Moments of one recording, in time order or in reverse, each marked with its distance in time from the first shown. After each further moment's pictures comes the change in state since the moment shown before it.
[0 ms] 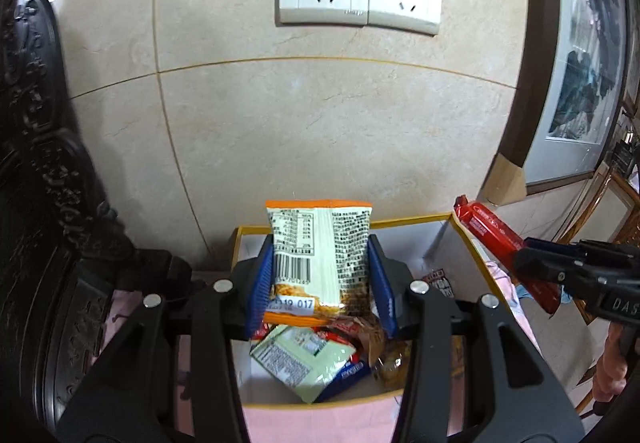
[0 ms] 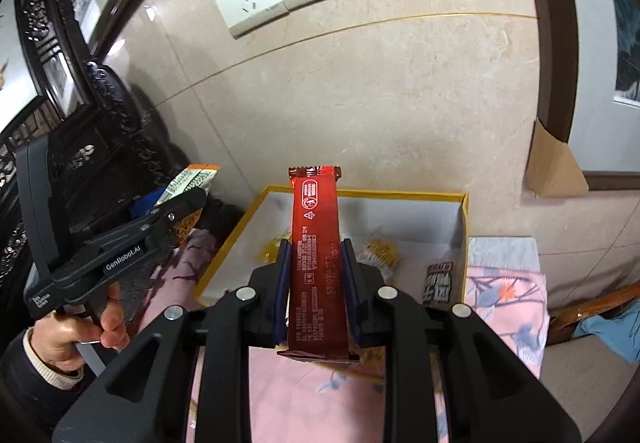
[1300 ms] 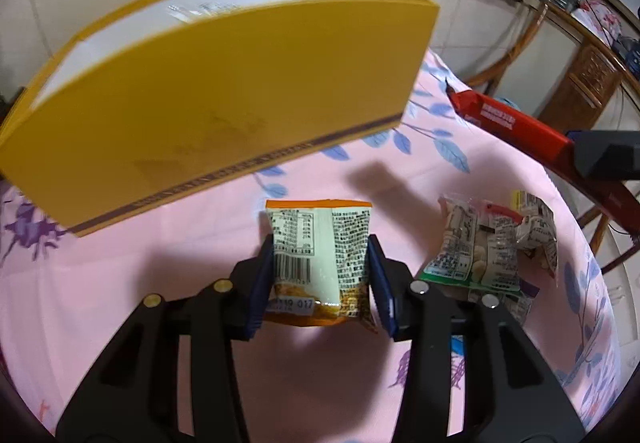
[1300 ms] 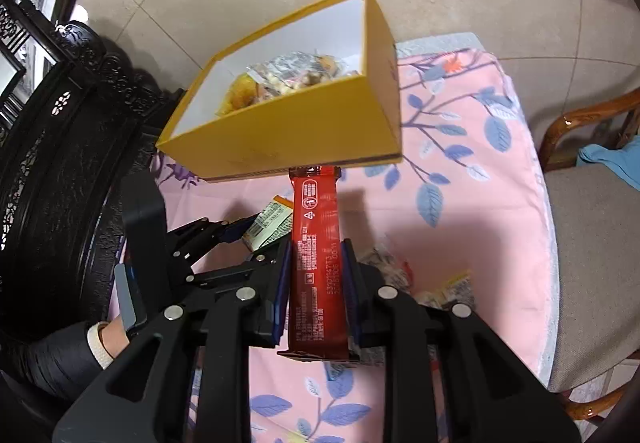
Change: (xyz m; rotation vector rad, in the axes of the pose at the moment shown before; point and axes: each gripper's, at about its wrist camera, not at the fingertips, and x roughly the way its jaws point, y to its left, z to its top) left arm 0.033 -0.113 -0.231 0.220 0.354 -0.211; right arm -0.050 -0.043 -0.188 0.251 0.243 -0.009
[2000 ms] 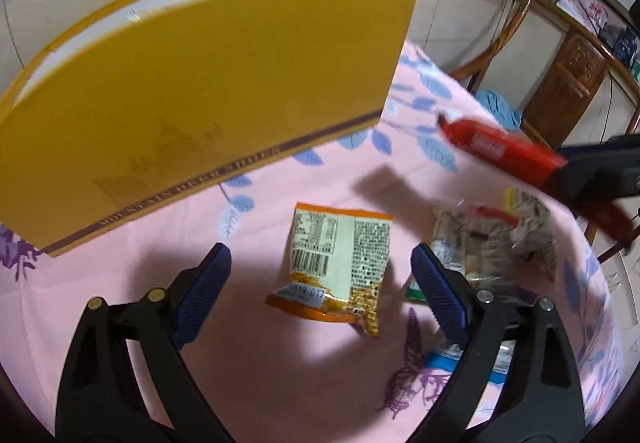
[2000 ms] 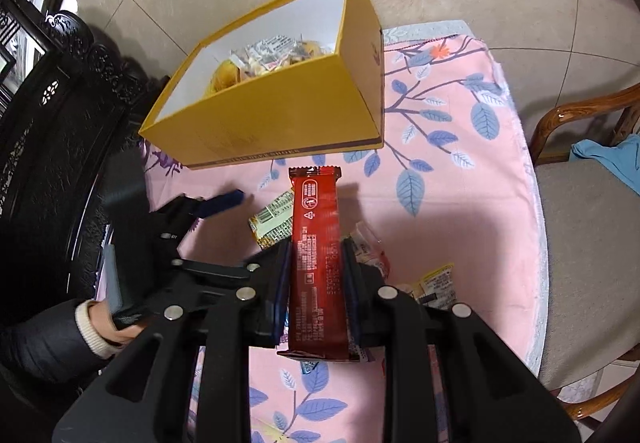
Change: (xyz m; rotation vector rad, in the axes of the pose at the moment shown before) left arm 0.027 -0.012 0.005 0.047 0.016 -0.073; right arm 0.006 -0.017 -0.007 -0.002 0.039 -0.042
